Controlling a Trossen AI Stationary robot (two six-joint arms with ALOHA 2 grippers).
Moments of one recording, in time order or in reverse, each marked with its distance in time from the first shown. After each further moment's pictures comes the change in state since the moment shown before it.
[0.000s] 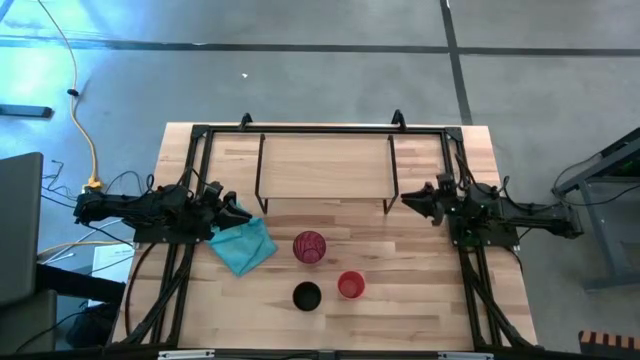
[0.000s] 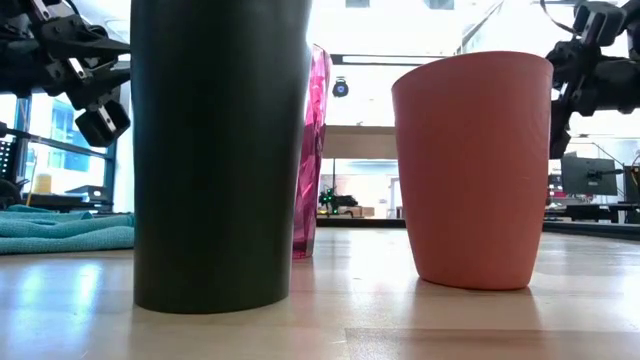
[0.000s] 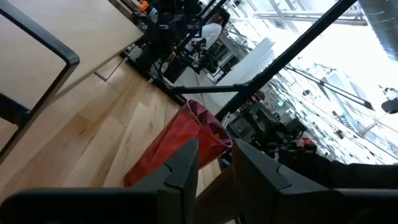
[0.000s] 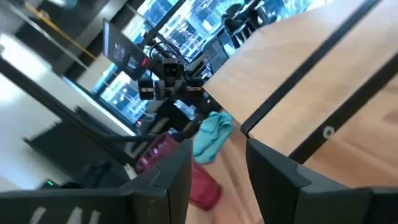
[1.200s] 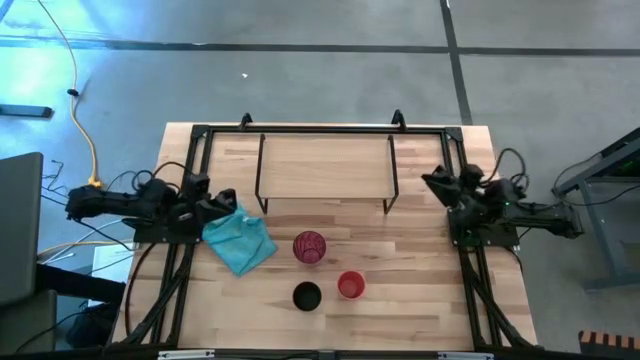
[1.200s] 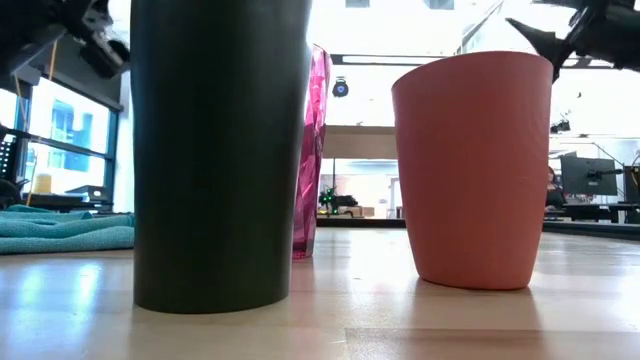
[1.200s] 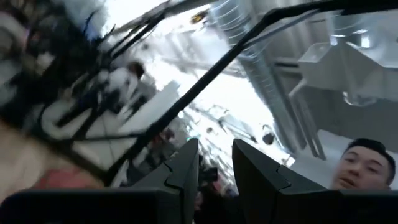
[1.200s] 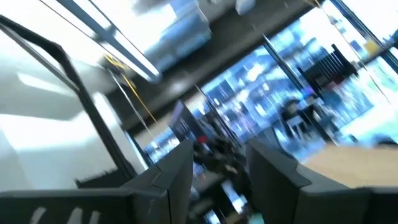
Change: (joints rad) left arm 0.000 0.148 0.001 0.618 0.112 -0.153; right arm 0.001 0.001 0.029 0.467 0.023 -0.138
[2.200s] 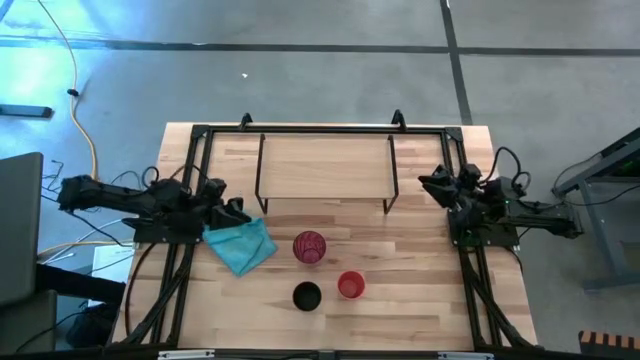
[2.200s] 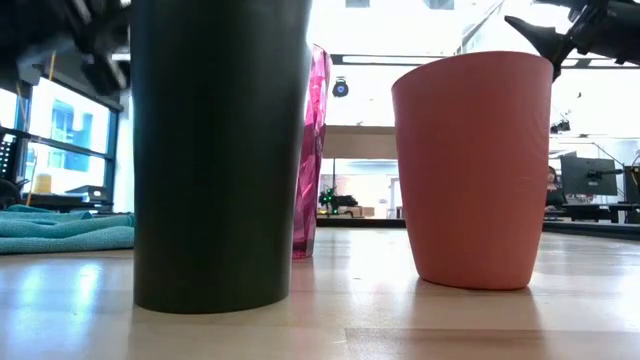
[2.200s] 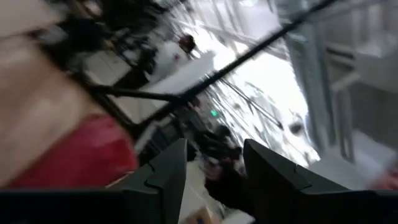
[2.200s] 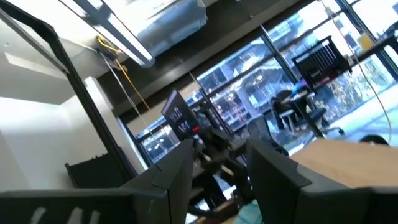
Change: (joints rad) left arm -0.049 0.207 0.123 -0.169 0.008 -0.078; right arm 0.000 0.000 0.053 -0.162 -0.015 -0.033
